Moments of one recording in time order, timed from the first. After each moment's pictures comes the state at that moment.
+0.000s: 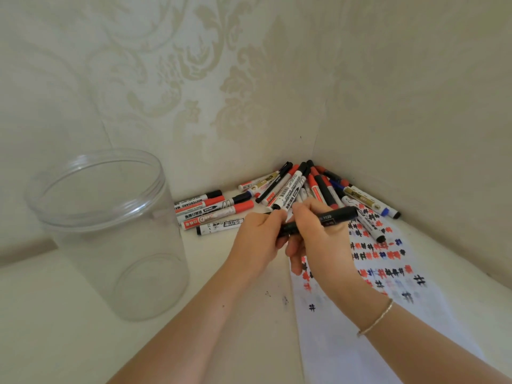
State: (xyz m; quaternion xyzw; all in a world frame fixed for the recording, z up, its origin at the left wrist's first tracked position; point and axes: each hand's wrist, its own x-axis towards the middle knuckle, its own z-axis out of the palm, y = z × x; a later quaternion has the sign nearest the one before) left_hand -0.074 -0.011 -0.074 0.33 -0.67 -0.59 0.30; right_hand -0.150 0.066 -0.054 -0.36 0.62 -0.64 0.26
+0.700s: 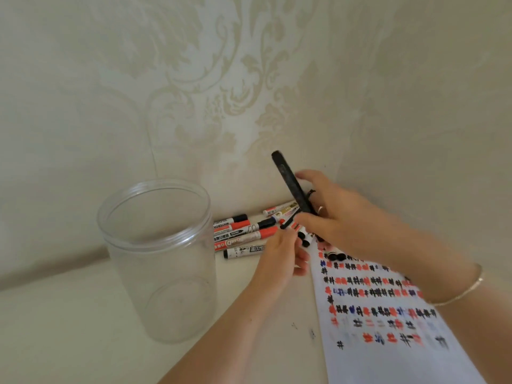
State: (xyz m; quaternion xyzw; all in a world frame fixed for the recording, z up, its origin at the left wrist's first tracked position) left_hand -0.082 -0.029 -0.085 0.36 -0.55 -0.68 0.31; right_hand -0.163 0.038 0.028 -0.65 0.70 -0.25 0.14
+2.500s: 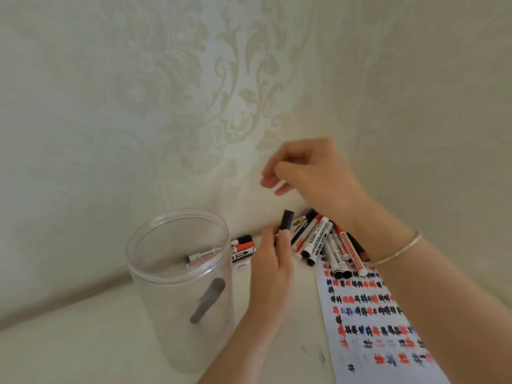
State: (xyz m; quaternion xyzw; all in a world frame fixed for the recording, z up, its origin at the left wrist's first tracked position) left_hand -0.068 -0.028 -0.078 0.31 -0.68 -0.41 0.52; right_hand -0.137 -0.006 0.073 -0.60 0.57 -0.53 0.20
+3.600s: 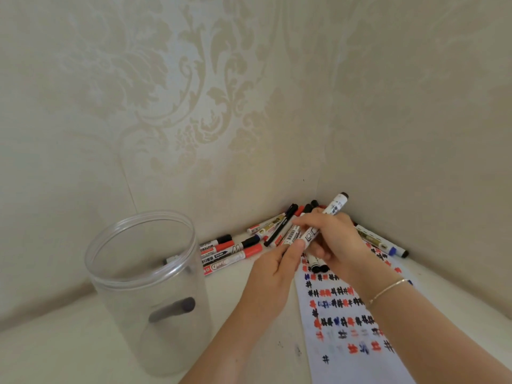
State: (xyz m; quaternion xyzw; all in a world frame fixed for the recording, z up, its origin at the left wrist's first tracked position) left_hand -0.070 -0.005 -0.064 0.25 -0.74 -0.52 0.35; right_hand -0.199 0.025 -0.018 -0.30 0.58 -0.64 0.41
